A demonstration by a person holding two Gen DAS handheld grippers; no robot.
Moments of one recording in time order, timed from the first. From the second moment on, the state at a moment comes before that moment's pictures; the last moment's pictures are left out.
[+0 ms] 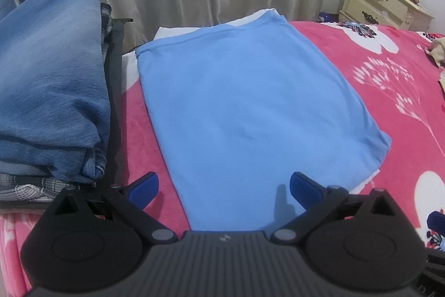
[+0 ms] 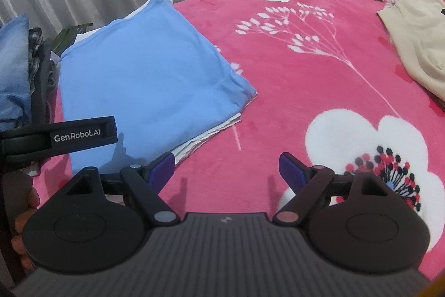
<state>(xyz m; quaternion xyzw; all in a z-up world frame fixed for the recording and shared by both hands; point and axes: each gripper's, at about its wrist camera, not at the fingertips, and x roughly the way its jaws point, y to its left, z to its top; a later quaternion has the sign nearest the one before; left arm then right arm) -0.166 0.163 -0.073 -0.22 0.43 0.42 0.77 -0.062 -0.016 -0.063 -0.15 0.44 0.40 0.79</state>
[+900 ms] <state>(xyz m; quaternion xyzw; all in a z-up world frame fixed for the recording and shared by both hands) -0.163 0.161 -0.069 -0.23 0.40 0.43 0.78 -0.062 -0.007 -0.062 -0.16 0.44 0.40 0.79</state>
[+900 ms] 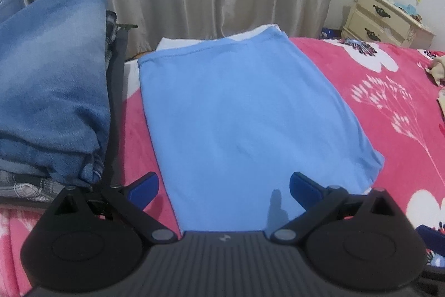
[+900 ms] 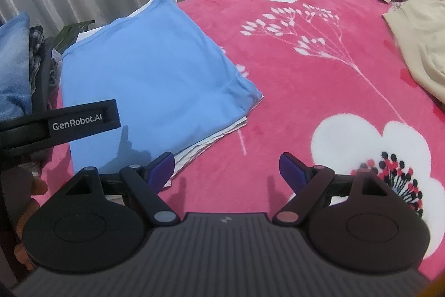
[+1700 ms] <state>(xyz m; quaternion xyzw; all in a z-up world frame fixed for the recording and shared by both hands) -0.185 0.162 -0.093 -0.17 0.40 0.33 0.84 -0.023 0.000 -0.049 -0.08 0.38 0.43 0.82</state>
